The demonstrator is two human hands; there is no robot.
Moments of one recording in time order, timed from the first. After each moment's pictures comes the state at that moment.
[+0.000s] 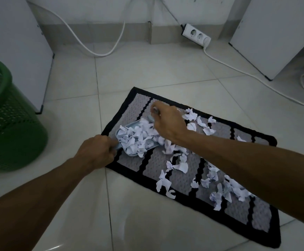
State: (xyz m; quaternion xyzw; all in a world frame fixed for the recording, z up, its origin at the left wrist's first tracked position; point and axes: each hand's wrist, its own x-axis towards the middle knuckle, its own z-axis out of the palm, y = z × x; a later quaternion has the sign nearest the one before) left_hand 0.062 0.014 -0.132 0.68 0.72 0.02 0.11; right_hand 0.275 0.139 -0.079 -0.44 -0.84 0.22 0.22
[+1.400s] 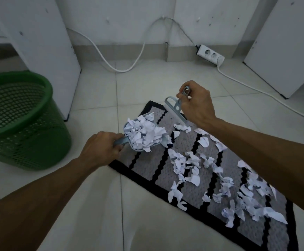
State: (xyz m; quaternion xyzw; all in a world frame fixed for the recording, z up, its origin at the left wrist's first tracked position) left_hand 0.052 -0.003 -0.075 0.61 0.77 0.16 0.10; right_hand 0.278 0.172 -0.005 -0.46 -0.77 0.23 0.38
